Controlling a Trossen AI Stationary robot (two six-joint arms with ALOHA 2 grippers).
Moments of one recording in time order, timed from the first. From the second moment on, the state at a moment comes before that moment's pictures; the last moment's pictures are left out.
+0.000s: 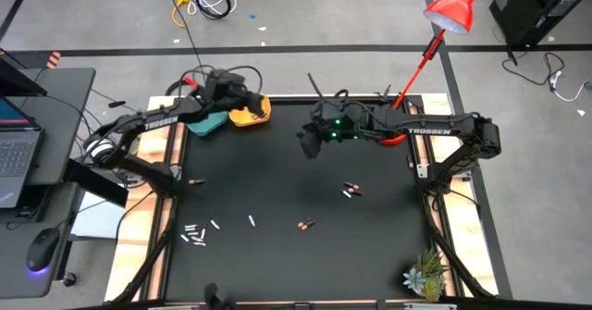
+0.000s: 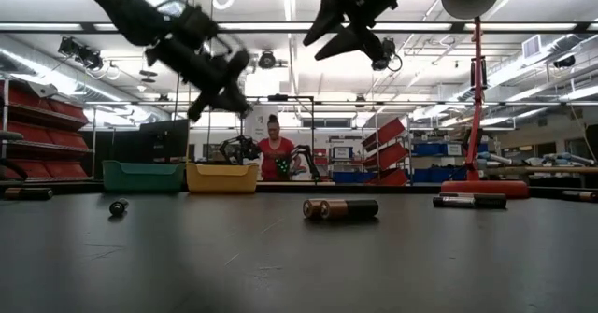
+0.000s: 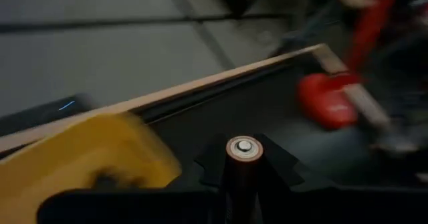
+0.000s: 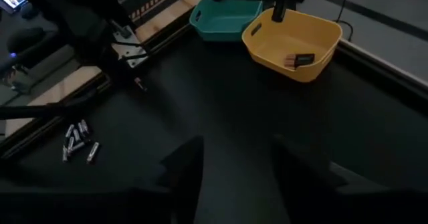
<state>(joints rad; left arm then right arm) 0.78 1.39 0.85 0.04 0.15 -0.49 -0.19 1.55 1.33 -0.38 0.11 0.49</state>
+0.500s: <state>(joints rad) 0.86 1.57 0.85 -0.11 -0.01 -0.45 -0.23 1.55 1.33 -0.38 0.08 0.42</state>
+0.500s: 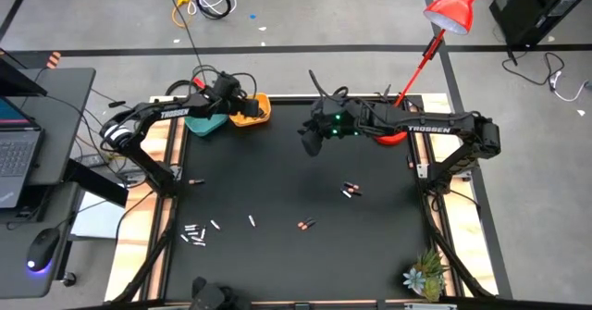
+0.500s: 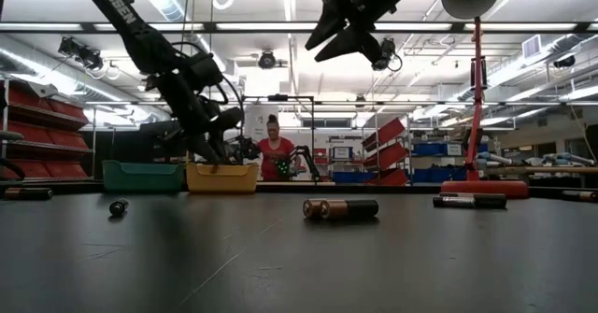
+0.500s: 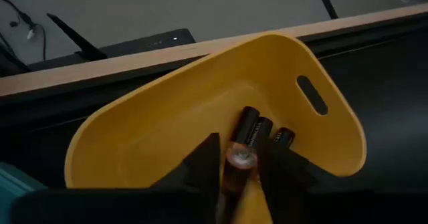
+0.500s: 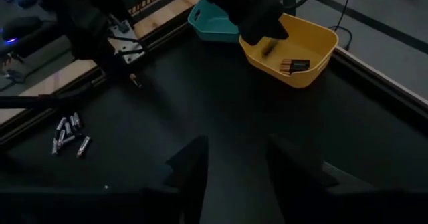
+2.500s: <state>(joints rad) -0.26 1.14 0.76 -0.42 0.06 -0.24 -0.14 1.52 1.33 -0.46 0.06 0.44</state>
